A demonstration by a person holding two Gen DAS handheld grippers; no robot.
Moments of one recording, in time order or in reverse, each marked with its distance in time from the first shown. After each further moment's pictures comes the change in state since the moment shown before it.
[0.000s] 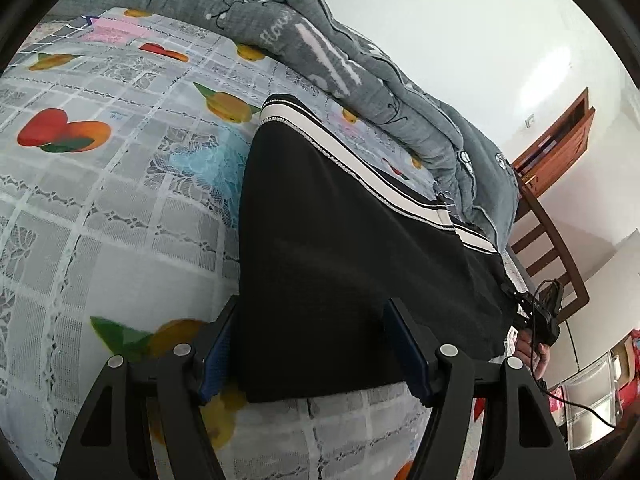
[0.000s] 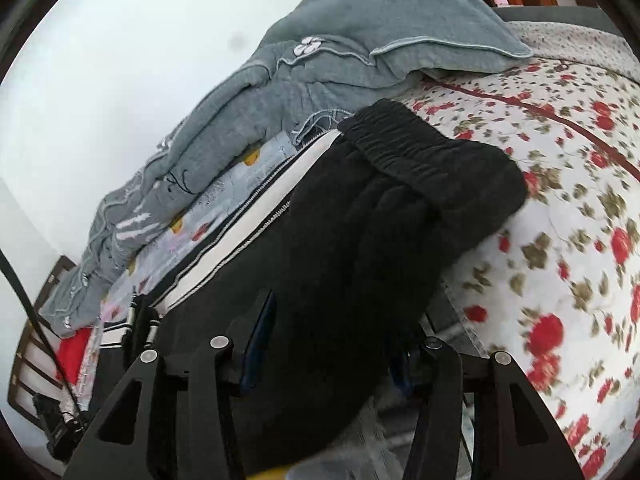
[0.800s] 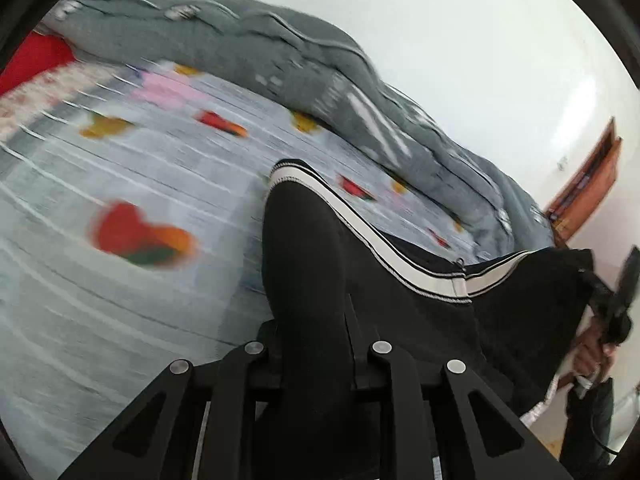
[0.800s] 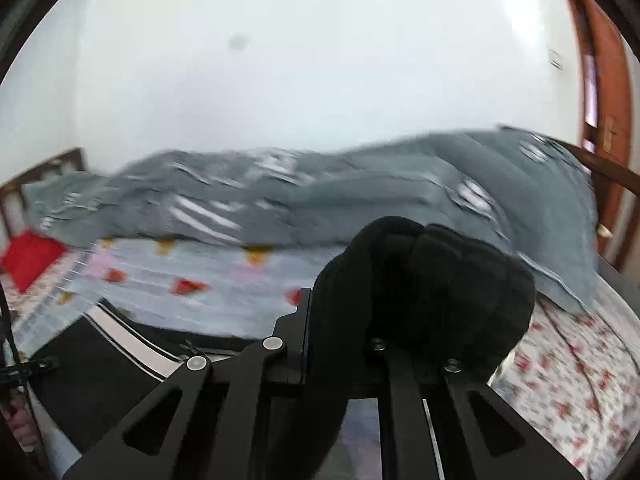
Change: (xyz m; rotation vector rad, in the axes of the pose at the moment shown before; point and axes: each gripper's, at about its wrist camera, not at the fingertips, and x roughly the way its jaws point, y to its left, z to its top) left arm -0.059 0.038 0.055 -0.042 -0.173 0.173; right arm -0.028 0.278 0.016 -0.574 -0.221 -0.031
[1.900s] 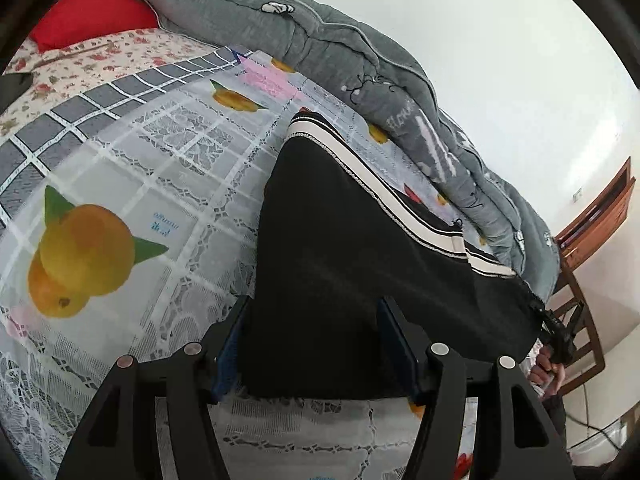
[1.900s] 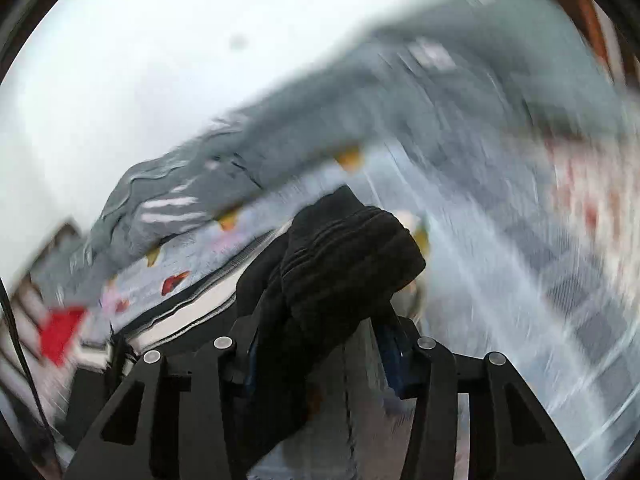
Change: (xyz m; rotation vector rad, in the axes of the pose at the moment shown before) left arm -0.051 0.100 -0.024 -0.124 0.017 0.002; right arm 0.079 -0.081 -0.093 0.320 0.106 0.052
